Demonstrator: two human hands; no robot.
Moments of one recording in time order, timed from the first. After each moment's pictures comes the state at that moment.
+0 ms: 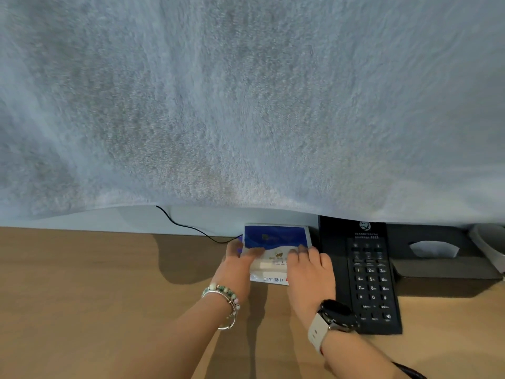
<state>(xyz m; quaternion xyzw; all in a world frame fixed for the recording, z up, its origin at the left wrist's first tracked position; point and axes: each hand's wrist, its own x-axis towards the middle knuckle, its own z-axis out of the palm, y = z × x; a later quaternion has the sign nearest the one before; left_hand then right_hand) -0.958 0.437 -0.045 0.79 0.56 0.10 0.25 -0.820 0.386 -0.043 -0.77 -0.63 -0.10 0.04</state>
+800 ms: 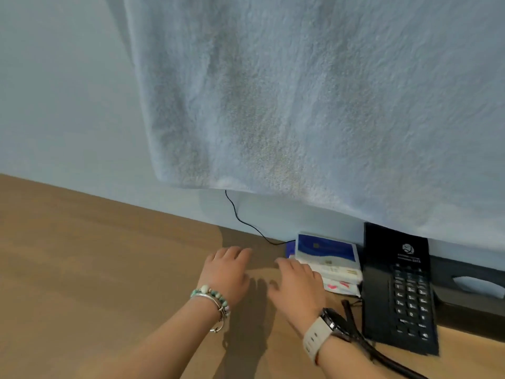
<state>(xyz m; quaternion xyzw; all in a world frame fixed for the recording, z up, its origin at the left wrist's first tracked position) -1.066 0.366 0.015 0.78 0.61 0.09 0.04 -0.919 0.345 0.015 -0.68 -0.72 0.09 0.11</state>
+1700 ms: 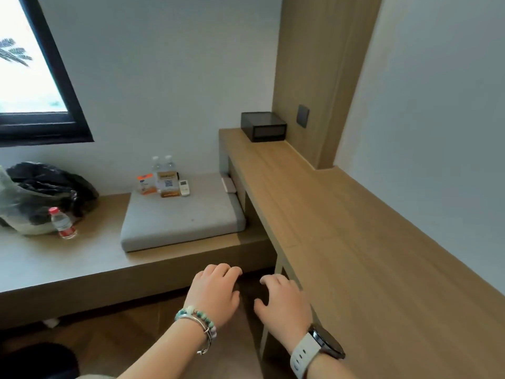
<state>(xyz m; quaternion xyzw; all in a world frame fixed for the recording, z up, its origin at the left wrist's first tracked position) -1.613 0.062 0.007 0.39 0.91 0.12 -0.01 -1.525 0.177 0.012 -0.24 -0.95 0.22 0.00</state>
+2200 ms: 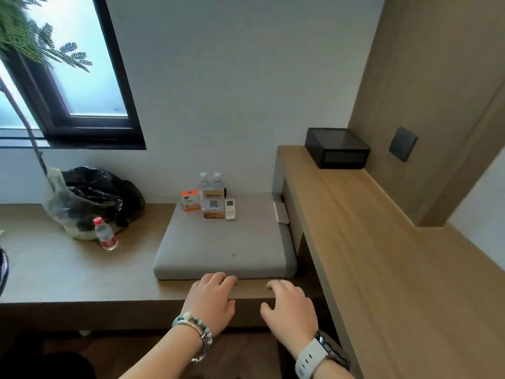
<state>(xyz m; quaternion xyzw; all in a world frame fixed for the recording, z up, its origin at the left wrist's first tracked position) -1.855 0.077 -0.012 0.25 0.96 0.09 0.01 -1.799 0.227 -0.009 -0.13 -0.96 0.23 -0.05</state>
